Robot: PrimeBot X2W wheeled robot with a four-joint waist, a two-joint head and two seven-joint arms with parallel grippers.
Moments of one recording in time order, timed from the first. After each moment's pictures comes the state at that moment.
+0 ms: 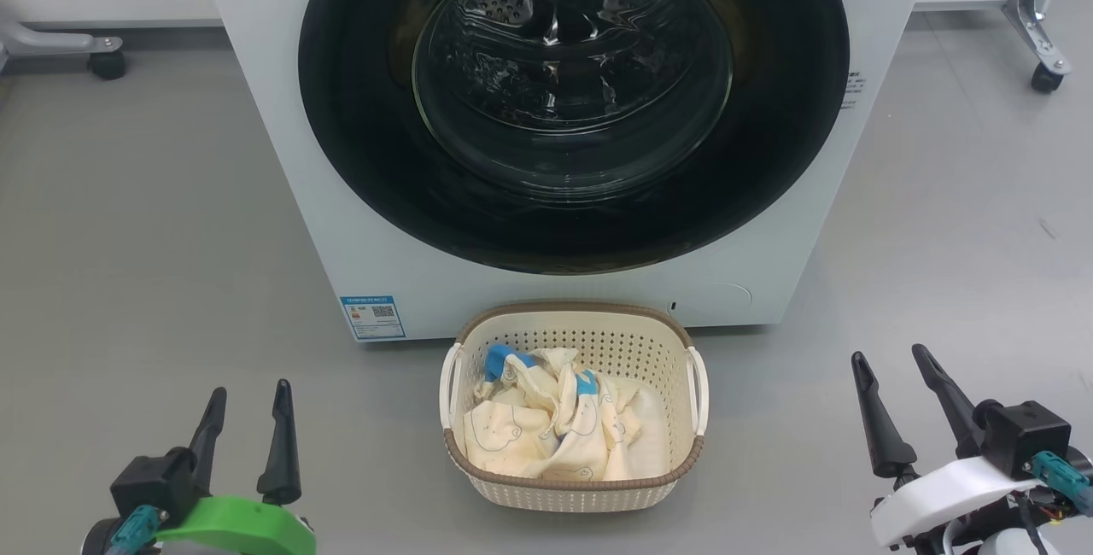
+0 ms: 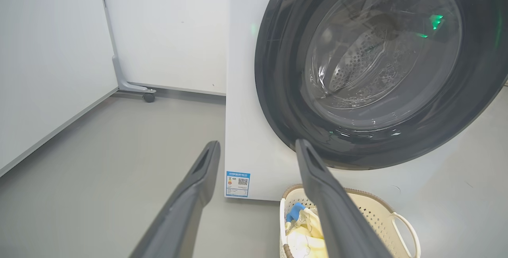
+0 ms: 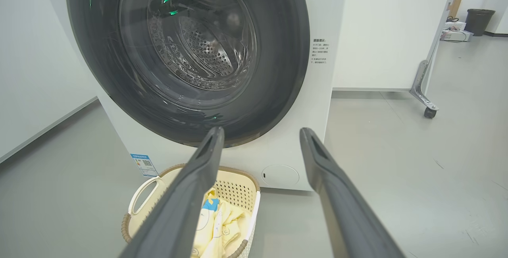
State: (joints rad) left arm -0.12 0.07 -0.13 0.33 -0.26 -0.12 -0.25; right arm 0.04 -0.17 0.10 0.21 0.27 0.12 -0.25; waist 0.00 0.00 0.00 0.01
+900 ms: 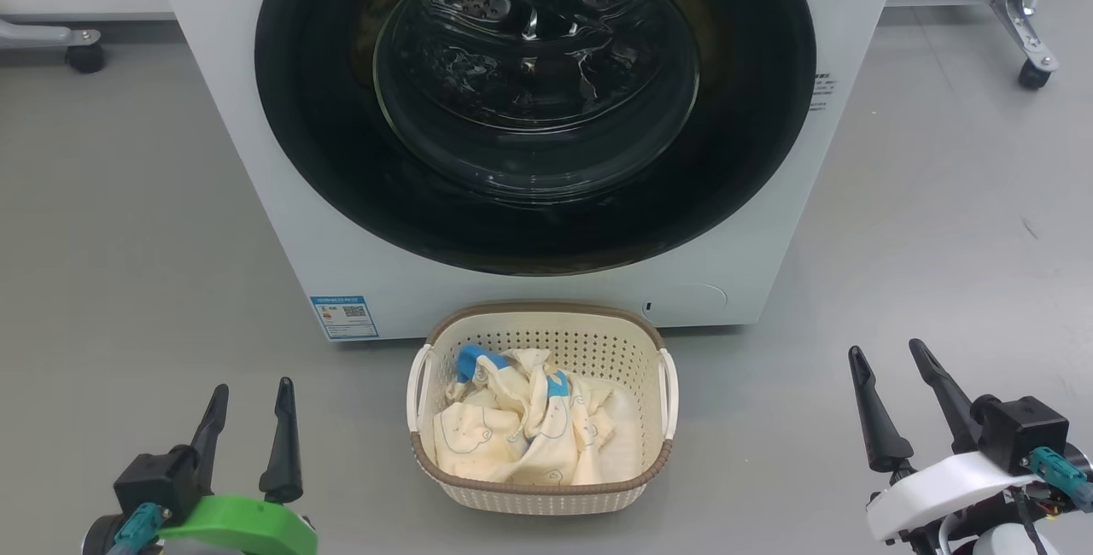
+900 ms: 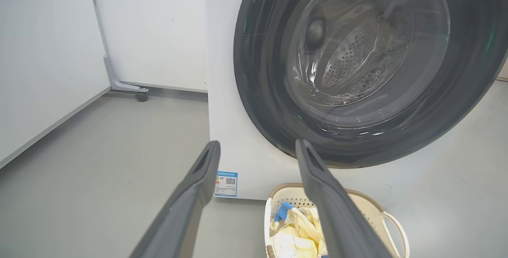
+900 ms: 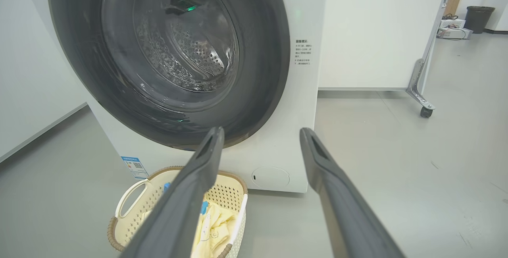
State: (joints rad) left arm -0.12 0.06 -0.13 0.33 -0.25 -0.12 -0.25; right arm 0.03 -0.16 0.09 0.22 0.27 0.12 -0.25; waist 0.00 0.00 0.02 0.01
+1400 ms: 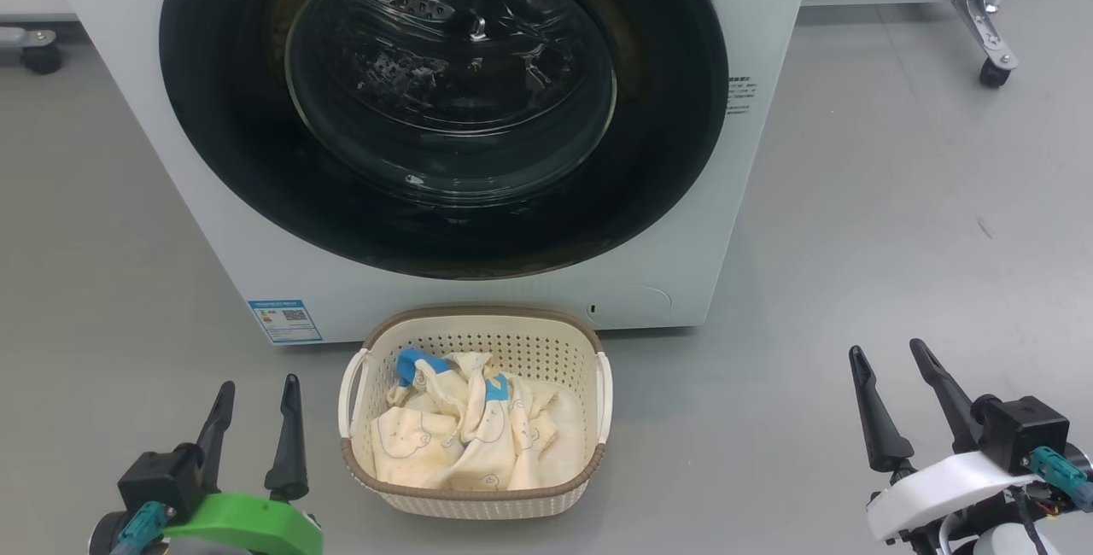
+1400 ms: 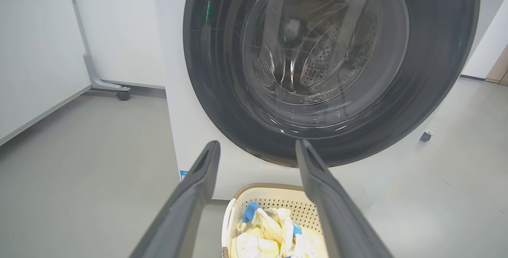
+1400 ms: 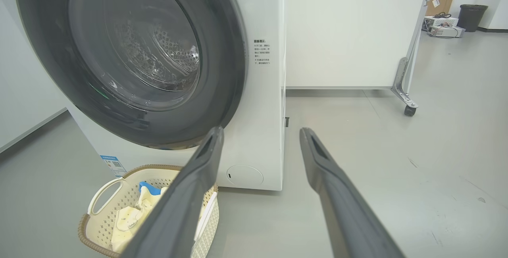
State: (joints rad) left arm -0.12 0.06 -0.14 0.32 -0.26 -0.12 -0.25; right arm 0.03 -0.16 0.09 0.22 0.27 0.12 -0.25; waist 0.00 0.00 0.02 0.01
